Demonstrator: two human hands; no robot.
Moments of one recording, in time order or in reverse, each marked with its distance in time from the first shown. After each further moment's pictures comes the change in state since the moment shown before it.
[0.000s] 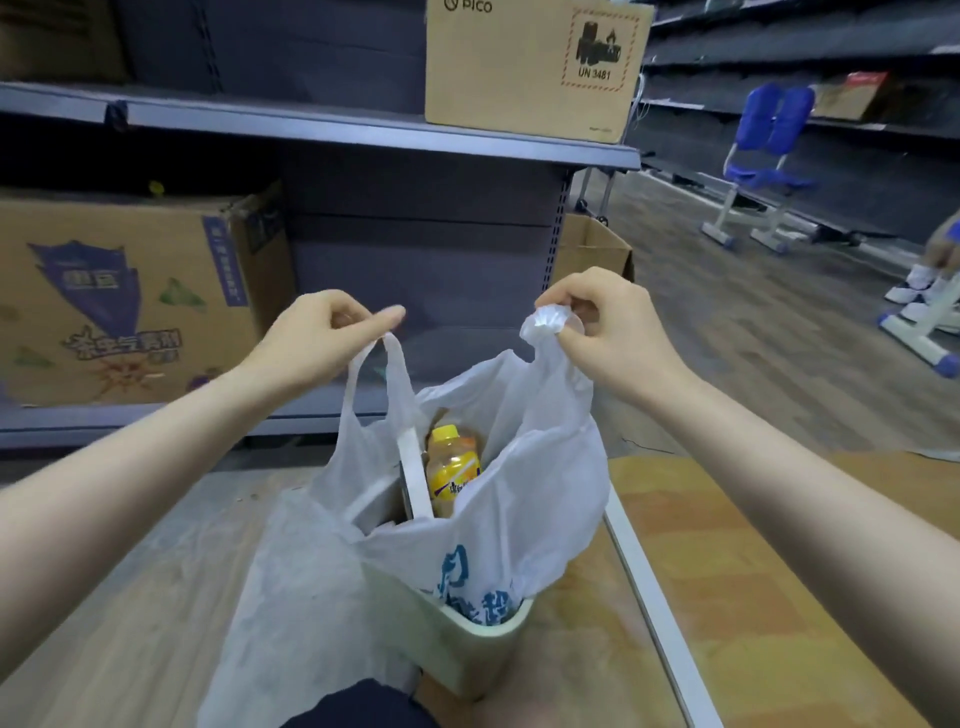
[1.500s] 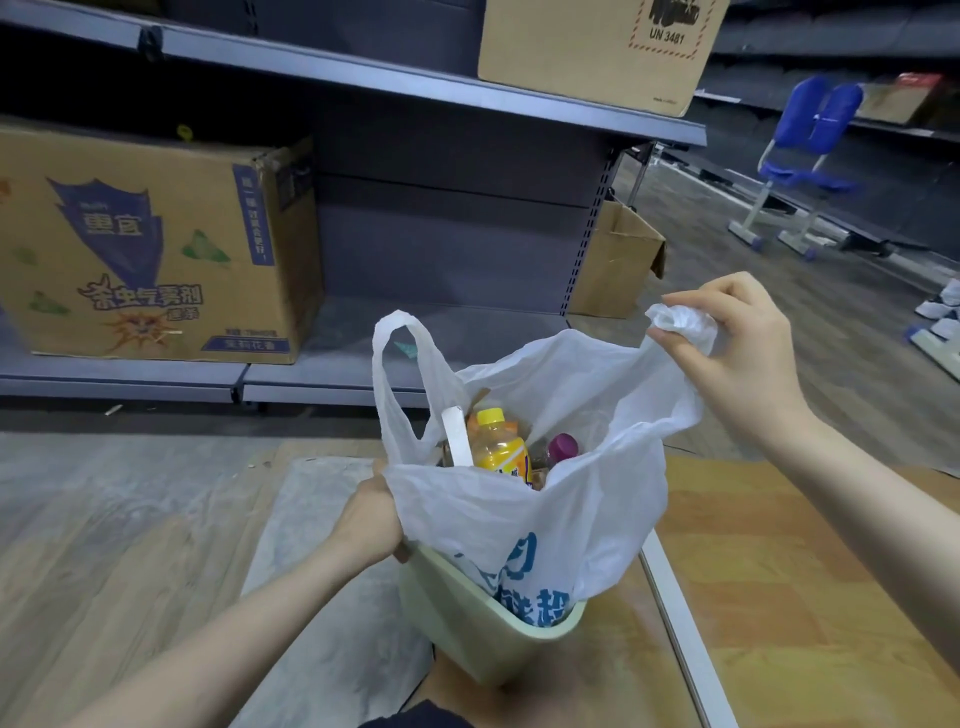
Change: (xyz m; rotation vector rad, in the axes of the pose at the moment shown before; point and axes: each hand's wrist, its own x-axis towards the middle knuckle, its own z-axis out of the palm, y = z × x) left_hand -0.072 -0.137 0.123 -0.085 -0.338 -0.394; right_hand -0.019 0.058 0.005 -0.207 0.195 -0.083
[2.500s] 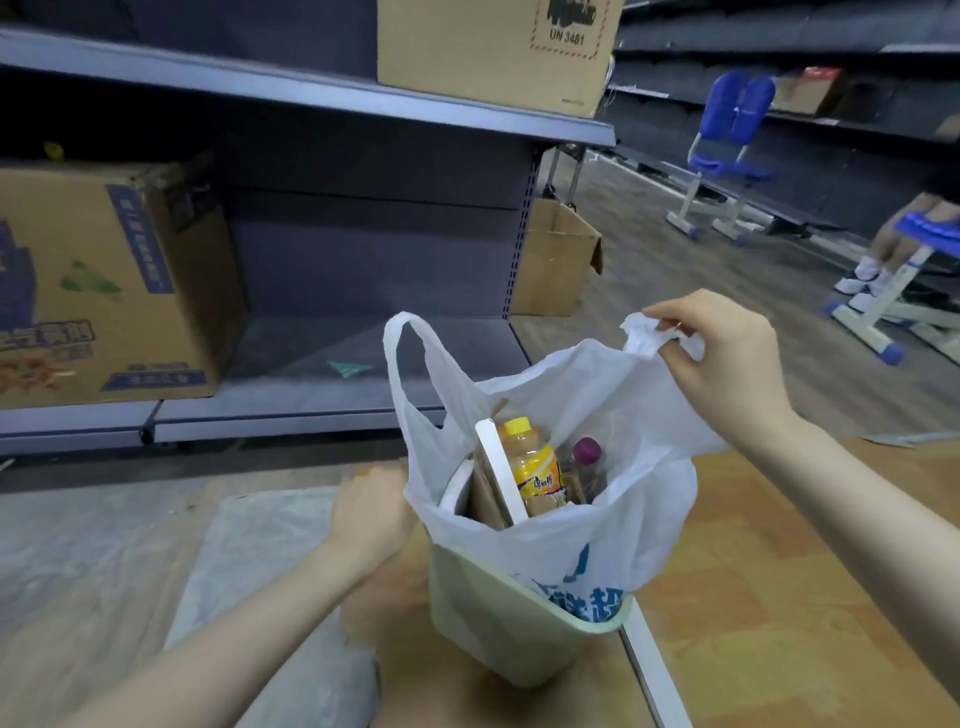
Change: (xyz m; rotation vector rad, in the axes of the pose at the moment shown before) left_hand 0.015 0.078 0.045 0.569 0.225 0.293; right_hand 0.003 0.056 -0.037 -0.217 0.011 -0.053
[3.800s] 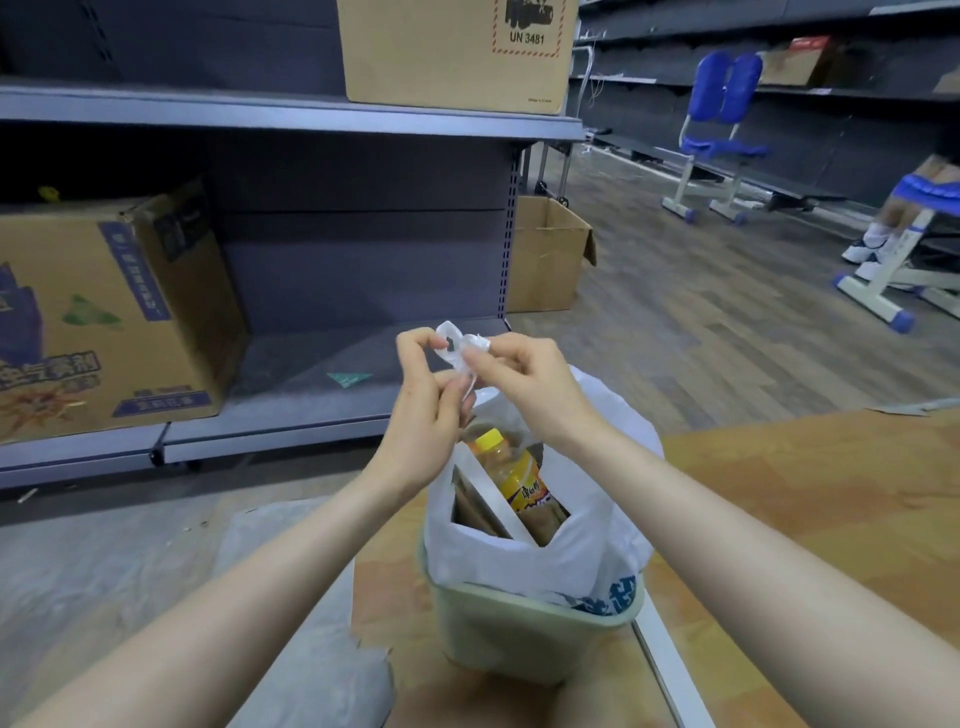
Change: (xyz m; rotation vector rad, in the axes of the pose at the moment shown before) left_hand 0.007 0.078 -0.062 -0.846 0.146 0.463; right_hand -0.008 -0.084 0.066 0.923 -0.342 0.328
